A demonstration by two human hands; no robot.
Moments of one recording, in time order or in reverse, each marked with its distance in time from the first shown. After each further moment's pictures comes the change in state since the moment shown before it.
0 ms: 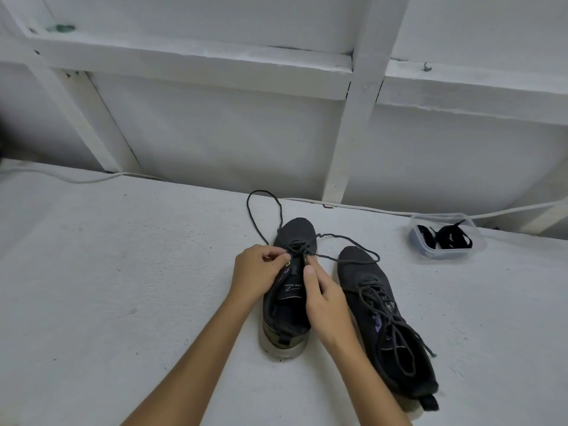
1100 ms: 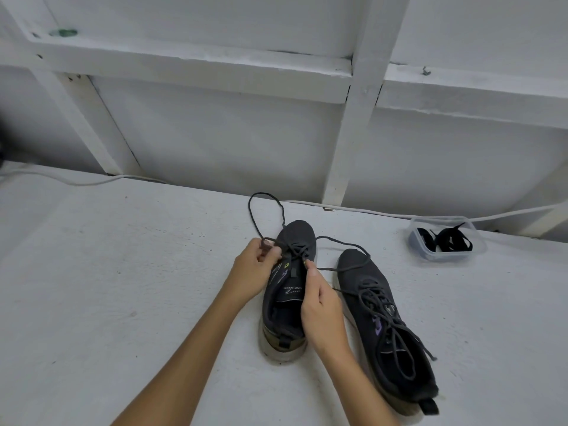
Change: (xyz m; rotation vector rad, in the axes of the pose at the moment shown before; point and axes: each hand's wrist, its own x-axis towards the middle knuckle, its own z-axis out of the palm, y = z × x) left_hand 0.012 -0.016 -0.004 -0.215 -0.072 -0.028; right_hand -0.003 0.002 0.011 -0.051 0.059 0.009
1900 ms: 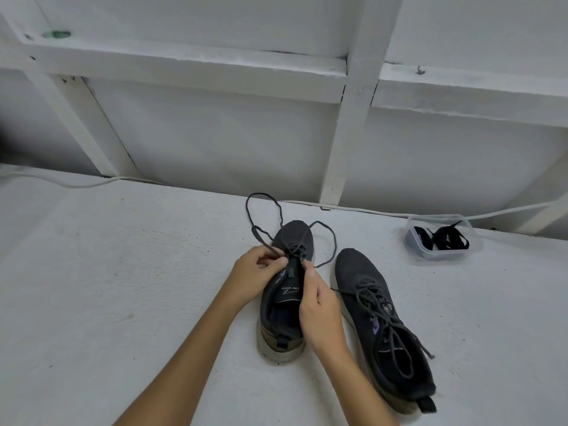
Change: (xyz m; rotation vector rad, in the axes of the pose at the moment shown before) left_hand -0.001 -0.006 0.002 0.017 -0.076 0.050; right_hand 0.001 0.001 0.000 0.008 0.002 0.003
